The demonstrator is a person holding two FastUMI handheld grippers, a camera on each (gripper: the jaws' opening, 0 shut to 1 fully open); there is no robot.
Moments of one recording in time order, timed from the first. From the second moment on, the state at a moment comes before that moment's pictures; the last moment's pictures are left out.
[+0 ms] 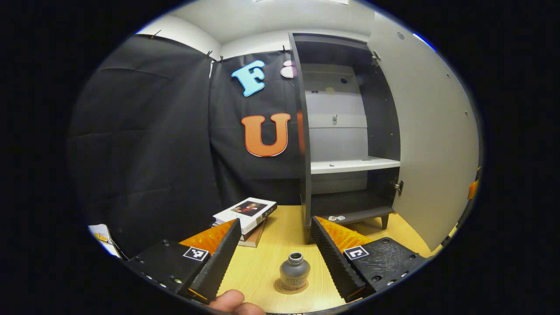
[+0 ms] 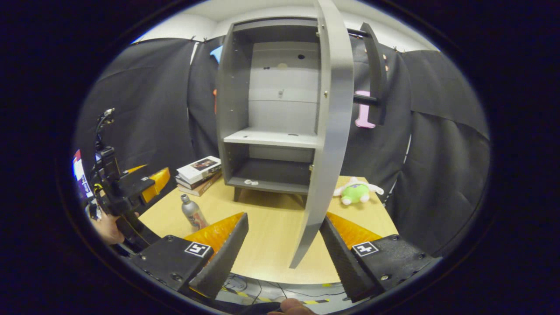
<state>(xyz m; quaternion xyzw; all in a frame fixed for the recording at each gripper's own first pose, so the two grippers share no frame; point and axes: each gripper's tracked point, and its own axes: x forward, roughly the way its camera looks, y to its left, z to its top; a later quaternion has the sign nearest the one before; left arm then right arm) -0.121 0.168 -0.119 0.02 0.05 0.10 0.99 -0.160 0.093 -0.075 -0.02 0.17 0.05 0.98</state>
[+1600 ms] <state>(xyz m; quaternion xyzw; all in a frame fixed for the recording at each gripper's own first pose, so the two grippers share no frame) -0.094 0.098 -0.025 -0.03 0.00 0.14 0.99 -0.055 0.094 -0.005 -0.03 0.09 0.20 0.97</state>
